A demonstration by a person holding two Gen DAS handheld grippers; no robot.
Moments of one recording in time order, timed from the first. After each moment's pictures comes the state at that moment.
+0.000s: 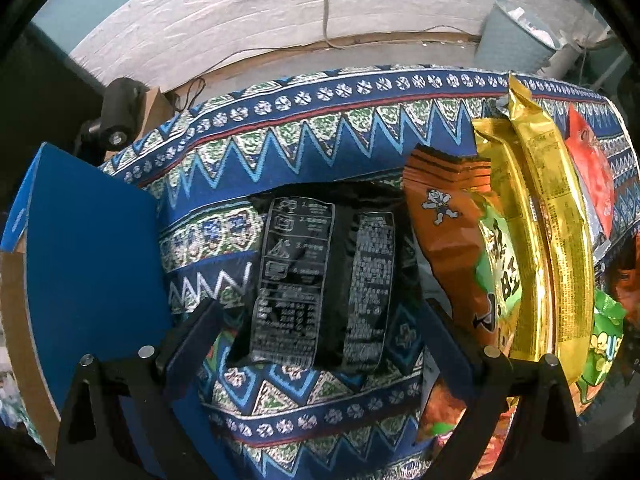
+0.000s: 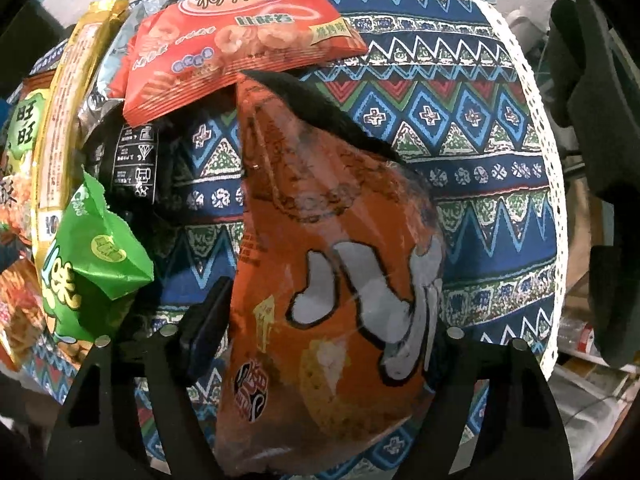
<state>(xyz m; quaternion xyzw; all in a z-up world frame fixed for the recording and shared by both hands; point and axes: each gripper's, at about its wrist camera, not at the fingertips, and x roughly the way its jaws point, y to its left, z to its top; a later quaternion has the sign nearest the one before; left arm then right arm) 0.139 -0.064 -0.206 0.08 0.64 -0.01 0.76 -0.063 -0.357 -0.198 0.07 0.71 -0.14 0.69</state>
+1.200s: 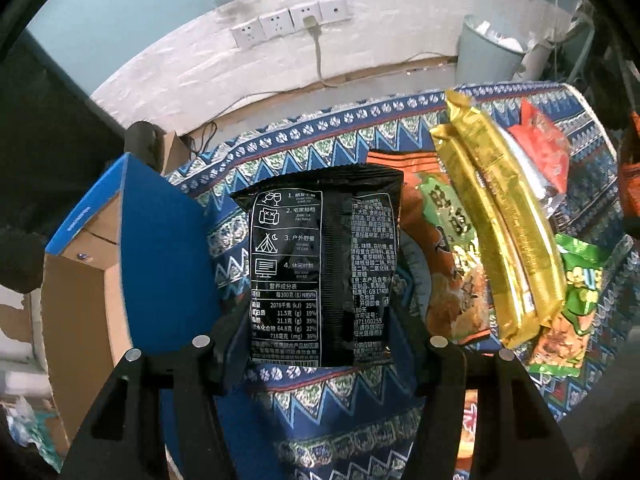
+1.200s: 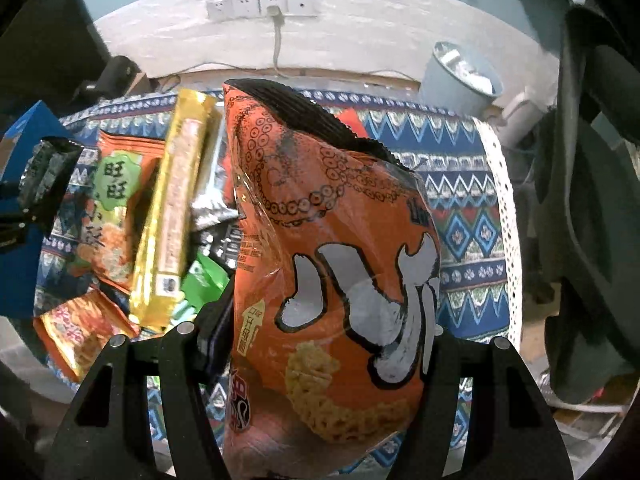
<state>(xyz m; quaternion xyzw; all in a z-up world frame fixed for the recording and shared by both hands) 0.072 -0.065 -0.144 0.12 0.57 -0.02 0.81 -0.022 -0.315 -0.113 0.02 0.62 -0.11 0.77</state>
